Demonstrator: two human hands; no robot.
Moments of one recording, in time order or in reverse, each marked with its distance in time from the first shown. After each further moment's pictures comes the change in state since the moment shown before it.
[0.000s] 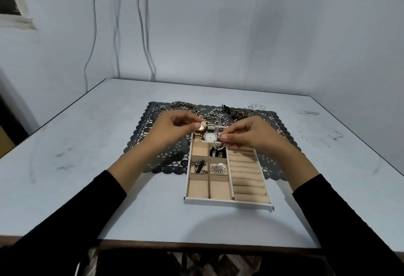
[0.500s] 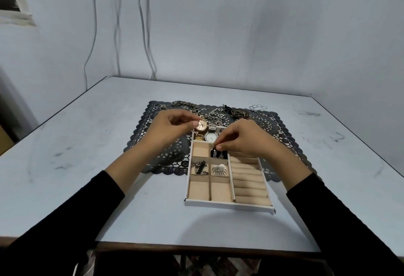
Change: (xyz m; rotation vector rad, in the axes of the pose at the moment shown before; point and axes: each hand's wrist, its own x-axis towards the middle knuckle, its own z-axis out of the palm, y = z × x) left_hand -0.002 0.000 -0.003 -0.047 0.053 0.002; right_hand 0.009 -0.011 0.015 -0.591 -0.034 -0.098
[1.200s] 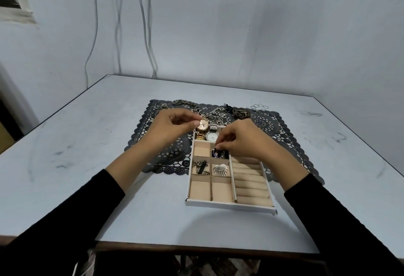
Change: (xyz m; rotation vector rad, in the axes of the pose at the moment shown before) left_hand 0.001 0.000 -0.002 0.014 -0.010 -0.006; right_hand 0.009 0.003 0.009 -0.186 0.028 -0.029
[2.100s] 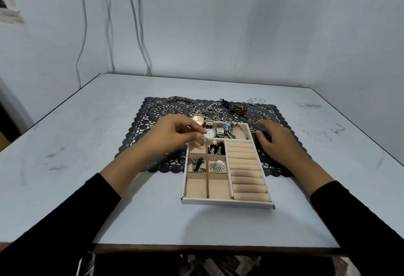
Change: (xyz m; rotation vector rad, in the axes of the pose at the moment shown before) left_hand -0.007 0.000 0.008 0.201 -0.198 -0.024; right_hand -0.037 0.094 0.010 -0.062 0.374 0.236
